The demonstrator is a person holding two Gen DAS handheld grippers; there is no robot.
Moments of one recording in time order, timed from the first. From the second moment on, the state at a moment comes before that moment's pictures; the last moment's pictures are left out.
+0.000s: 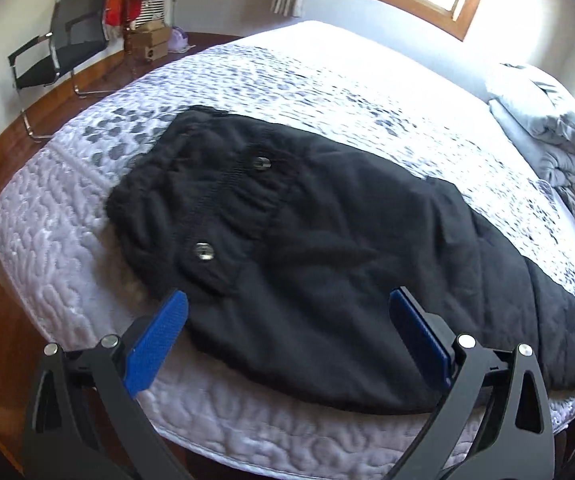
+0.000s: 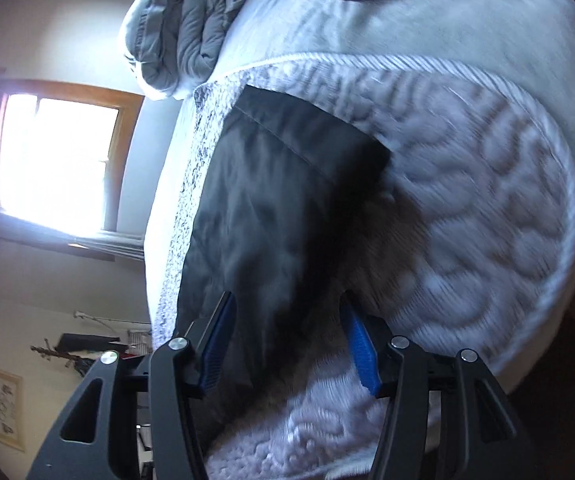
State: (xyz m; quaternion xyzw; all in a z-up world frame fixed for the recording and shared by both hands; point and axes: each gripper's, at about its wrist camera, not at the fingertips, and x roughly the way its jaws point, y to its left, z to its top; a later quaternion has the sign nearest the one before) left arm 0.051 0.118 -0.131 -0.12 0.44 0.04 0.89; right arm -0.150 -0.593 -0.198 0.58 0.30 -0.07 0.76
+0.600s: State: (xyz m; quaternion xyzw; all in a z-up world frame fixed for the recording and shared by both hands) left arm 0.055 0.094 -0.148 -0.13 0.48 0.02 0.87; right arm -0.102 -0.588 -0.194 0.59 0.26 0.00 0.76
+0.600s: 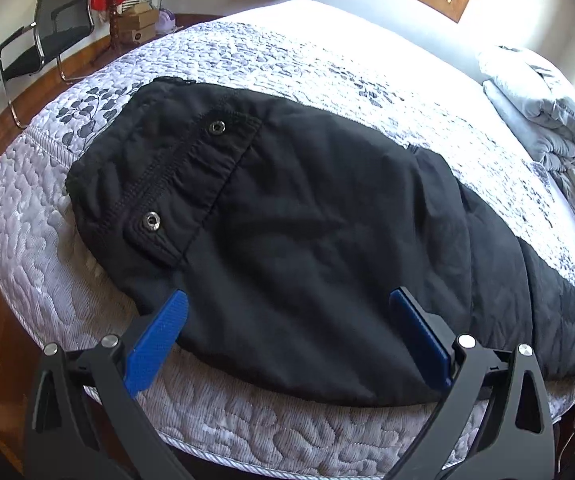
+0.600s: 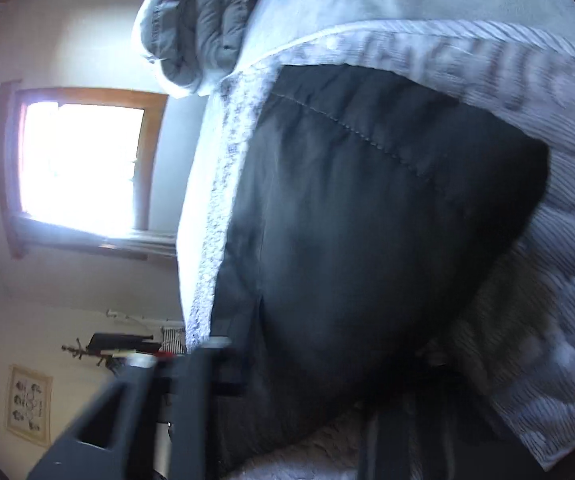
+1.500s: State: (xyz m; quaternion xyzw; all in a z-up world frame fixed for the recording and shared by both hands) left arm 0.037 0.115 -0.135 -0.16 0.46 0.02 0.87; right arm -0.017 -0.360 -0.015 0.14 0.35 0.06 0.92
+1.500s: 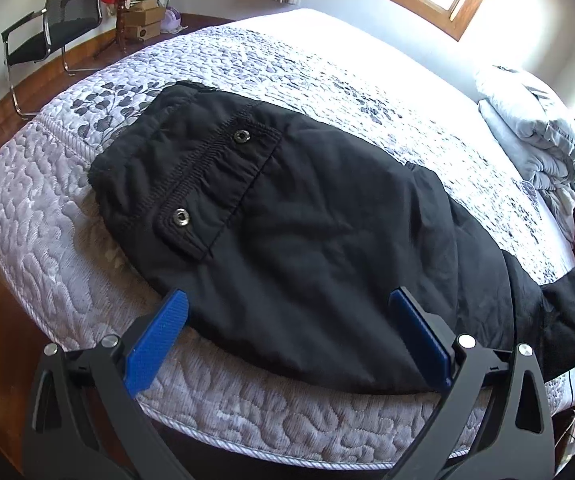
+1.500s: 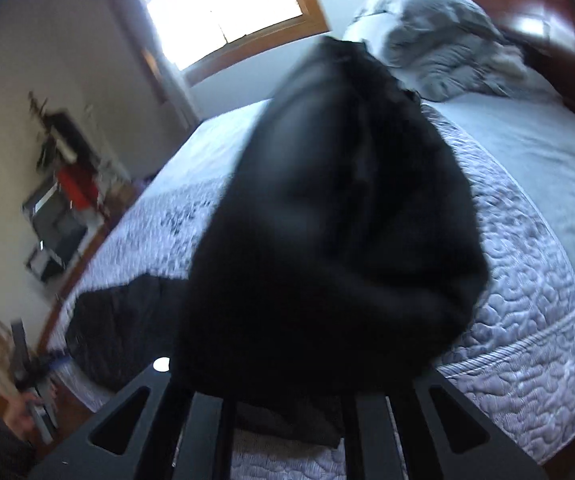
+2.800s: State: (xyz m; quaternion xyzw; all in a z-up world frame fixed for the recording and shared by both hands) left arm 0.023 0.142 -0.175 -0.23 0.49 0.03 0.84; right arm -0.003 -0.178 -0.104 -0.08 0.46 0.14 0.87
